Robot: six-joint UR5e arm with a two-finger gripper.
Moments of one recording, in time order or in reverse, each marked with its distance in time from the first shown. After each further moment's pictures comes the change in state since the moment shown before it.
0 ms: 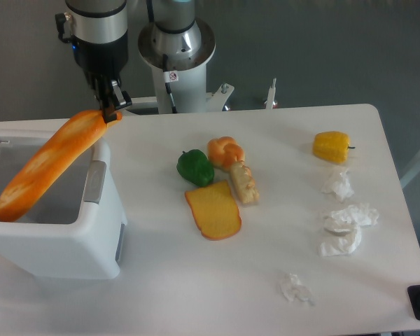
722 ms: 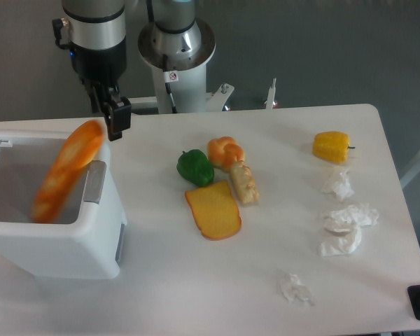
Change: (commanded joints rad) arm -0.002 -0.011 -0.003 0.092 -0.003 0.009
